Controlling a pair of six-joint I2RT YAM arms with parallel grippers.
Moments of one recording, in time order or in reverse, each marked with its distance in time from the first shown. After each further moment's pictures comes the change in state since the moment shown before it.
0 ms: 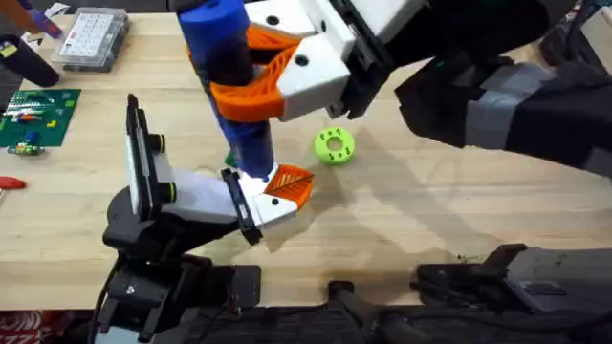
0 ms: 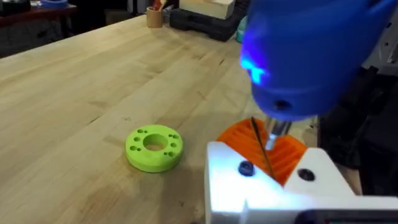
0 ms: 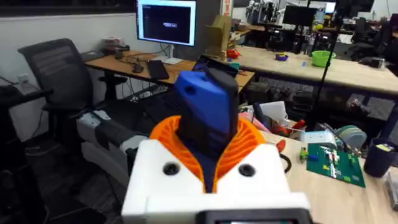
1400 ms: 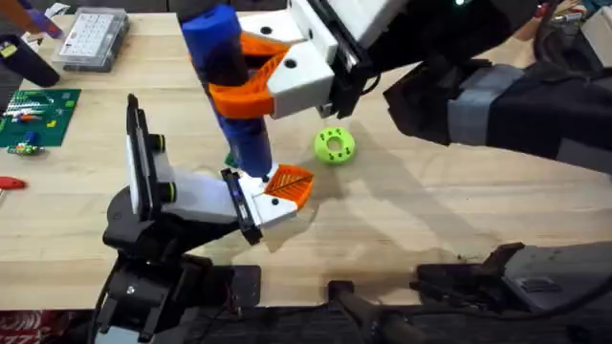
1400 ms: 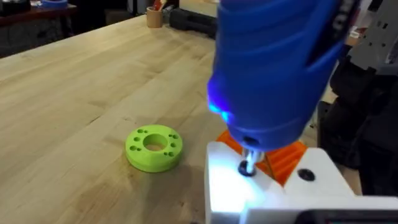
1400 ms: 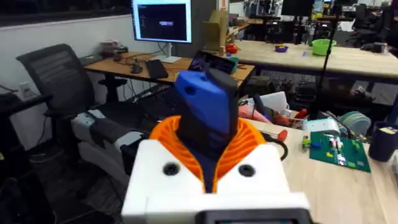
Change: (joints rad) left arm 0.000 0.000 0.000 0.000 0.000 0.000; right arm -0.006 0.059 0.000 0.012 0.011 0.017
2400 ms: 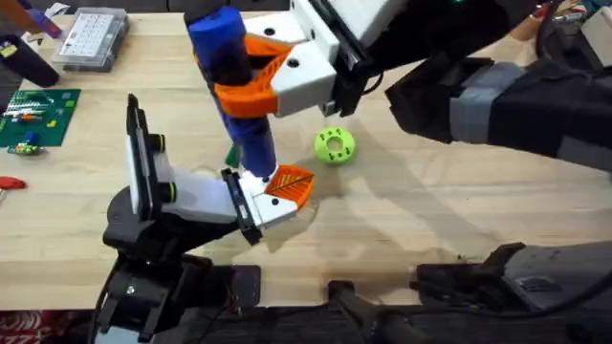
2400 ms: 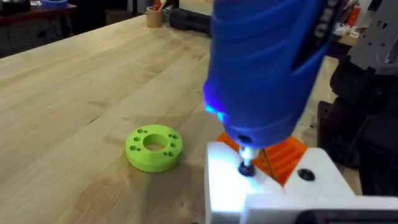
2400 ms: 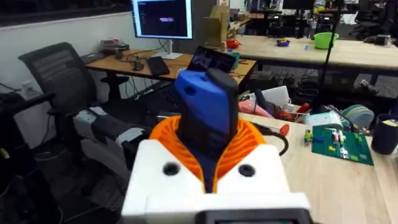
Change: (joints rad) left arm 0.000 0.000 0.000 0.000 0.000 0.000; right arm -0.012 0.000 0.000 -0.028 -0.019 -0.004
